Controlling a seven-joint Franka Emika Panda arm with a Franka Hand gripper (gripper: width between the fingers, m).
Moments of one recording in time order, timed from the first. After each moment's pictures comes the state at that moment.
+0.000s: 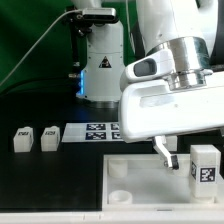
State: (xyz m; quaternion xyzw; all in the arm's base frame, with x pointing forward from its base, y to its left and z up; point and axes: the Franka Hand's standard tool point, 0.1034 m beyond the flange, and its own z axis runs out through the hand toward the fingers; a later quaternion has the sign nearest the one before) arm 0.601 0.113 0.067 -0.97 -0.04 -0.25 0.06
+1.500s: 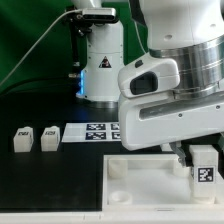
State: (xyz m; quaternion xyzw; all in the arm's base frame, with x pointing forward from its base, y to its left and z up) arm 0.611 0.114 0.077 -0.99 0.08 0.03 0.11
